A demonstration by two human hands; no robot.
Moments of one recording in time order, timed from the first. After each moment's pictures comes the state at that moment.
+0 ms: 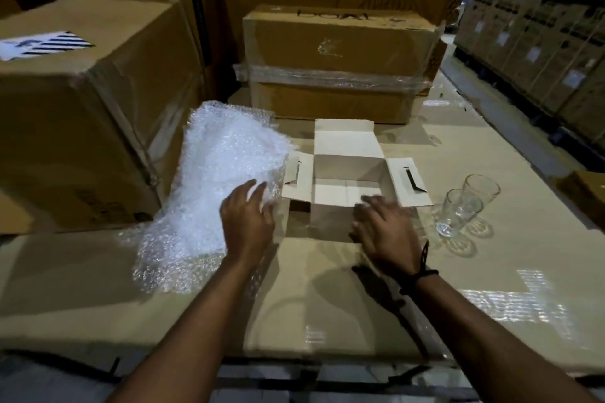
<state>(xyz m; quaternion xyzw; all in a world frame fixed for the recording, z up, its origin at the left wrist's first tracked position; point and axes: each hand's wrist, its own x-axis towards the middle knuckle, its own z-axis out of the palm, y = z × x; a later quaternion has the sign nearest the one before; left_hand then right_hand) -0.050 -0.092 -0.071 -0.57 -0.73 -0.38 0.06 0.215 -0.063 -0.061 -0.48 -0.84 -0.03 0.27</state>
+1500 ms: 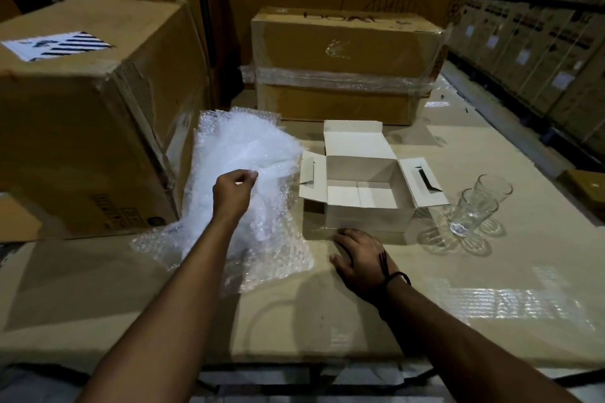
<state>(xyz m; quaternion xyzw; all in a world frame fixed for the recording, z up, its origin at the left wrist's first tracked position) -0.125 -0.053 -0.041 -0.42 -0.69 -0.54 -0.24 0.157 -0.087 -0.110 -0.51 -0.84 0.09 0.15</state>
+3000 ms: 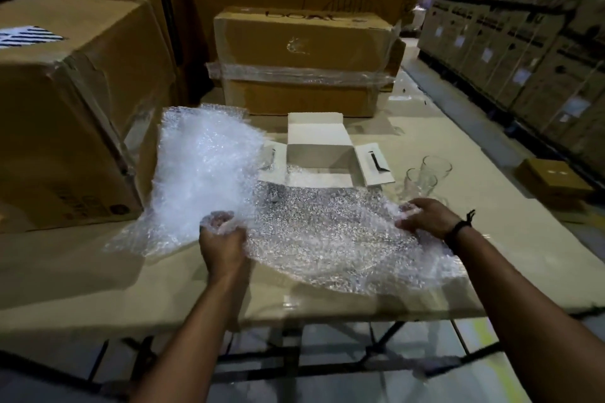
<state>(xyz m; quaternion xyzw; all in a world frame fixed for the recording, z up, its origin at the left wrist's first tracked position) -0.015 -0.152 -0.084 -0.20 -0.60 -0.70 -0.32 0.326 -0.086 -0.014 -0.69 -0.52 0.45 0.22</state>
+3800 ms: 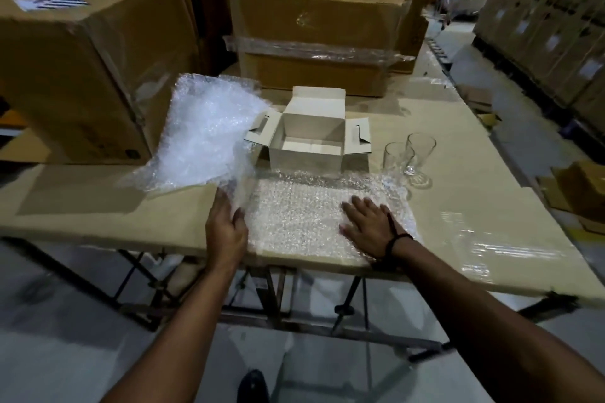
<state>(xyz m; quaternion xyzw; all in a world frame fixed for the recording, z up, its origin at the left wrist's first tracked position) 0.061 -0.232 -0.099 -0.46 -0.72 -0.52 -0.07 0.336 -0.125 -0.089 -0.50 -0.86 0.11 -0.05</state>
